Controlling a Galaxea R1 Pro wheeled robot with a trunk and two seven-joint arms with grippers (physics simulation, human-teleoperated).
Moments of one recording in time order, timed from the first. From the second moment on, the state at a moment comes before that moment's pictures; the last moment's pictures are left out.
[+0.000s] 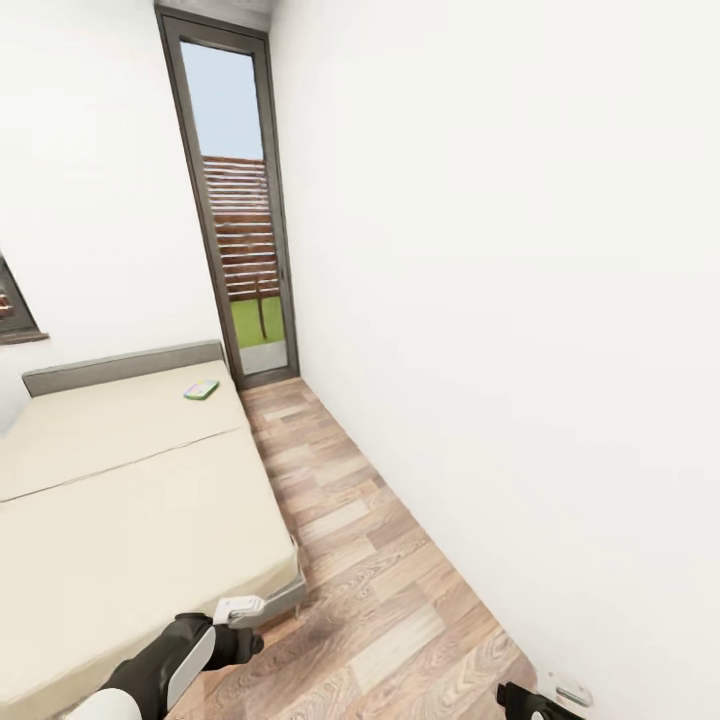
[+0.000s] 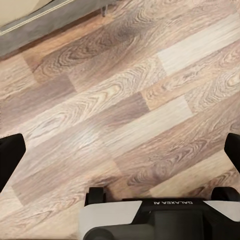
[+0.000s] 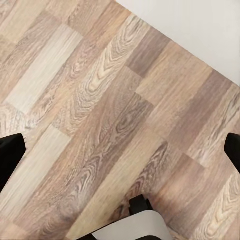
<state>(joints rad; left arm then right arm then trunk) -0.53 0.10 -0.27 -0.47 0.39 0.52 0.00 -0.30 -0.04 -0.07 -0.55 -0.34 0.23 -0.24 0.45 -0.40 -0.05</state>
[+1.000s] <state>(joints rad) -0.53 0.10 -0.32 -0.47 0.39 0.52 0.01 -0.30 -0.04 -0.07 -0.55 -0.34 0.23 -0.24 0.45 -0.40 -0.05</state>
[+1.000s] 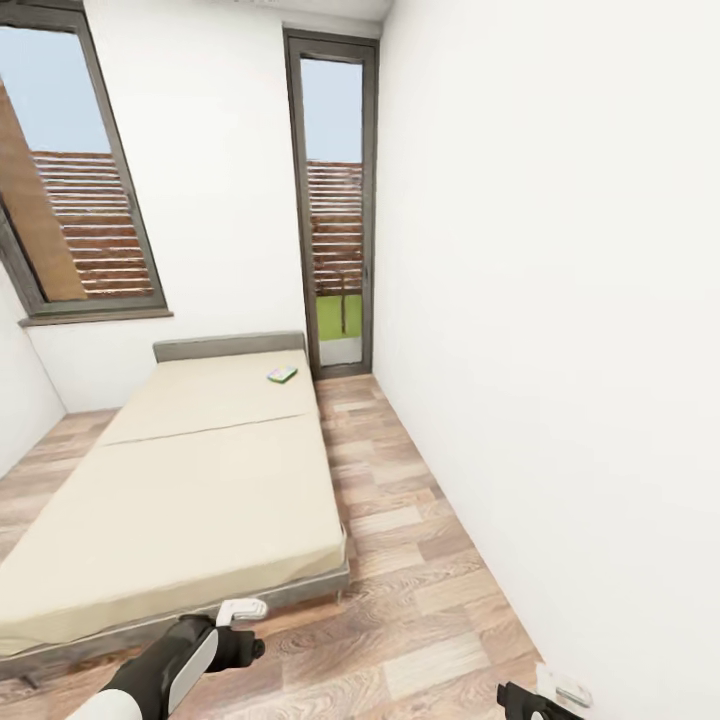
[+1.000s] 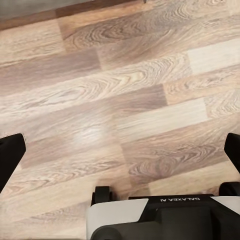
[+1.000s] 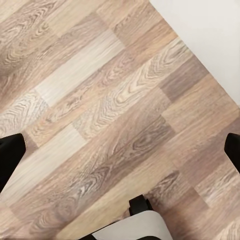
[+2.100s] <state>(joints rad) -0.53 0.10 -0.32 -0.47 0.39 0.52 0.01 -0.30 -0.04 -0.07 -0.55 -0.34 0.23 -0.24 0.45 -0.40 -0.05</state>
